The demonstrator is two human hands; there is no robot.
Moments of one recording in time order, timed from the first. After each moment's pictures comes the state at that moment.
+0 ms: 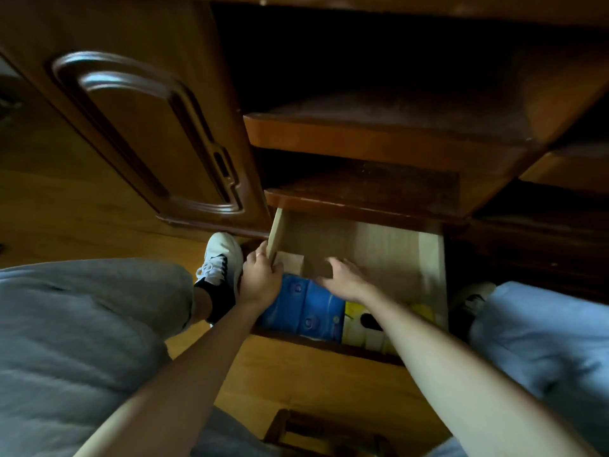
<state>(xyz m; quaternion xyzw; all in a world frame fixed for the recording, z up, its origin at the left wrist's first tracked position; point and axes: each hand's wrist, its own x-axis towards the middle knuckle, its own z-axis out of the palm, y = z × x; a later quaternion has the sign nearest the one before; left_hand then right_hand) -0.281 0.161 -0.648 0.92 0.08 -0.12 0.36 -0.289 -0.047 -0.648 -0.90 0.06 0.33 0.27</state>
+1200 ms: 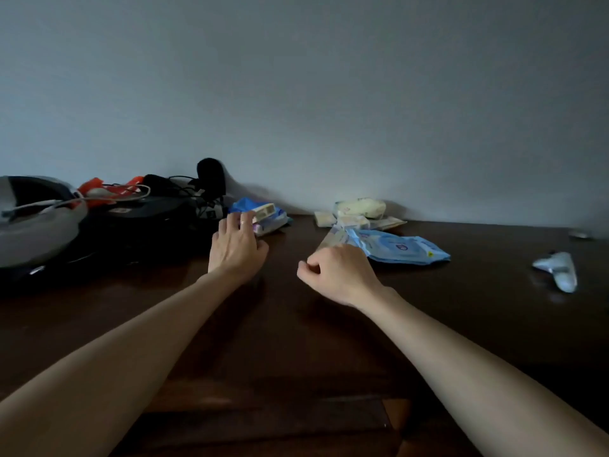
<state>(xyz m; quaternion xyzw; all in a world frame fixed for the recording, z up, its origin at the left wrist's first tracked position) 0.047 -0.078 -0.240 0.92 -0.20 0.23 0.26 -0.071 -0.257 -0.229 -0.96 -0.05 -0.27 0.01</state>
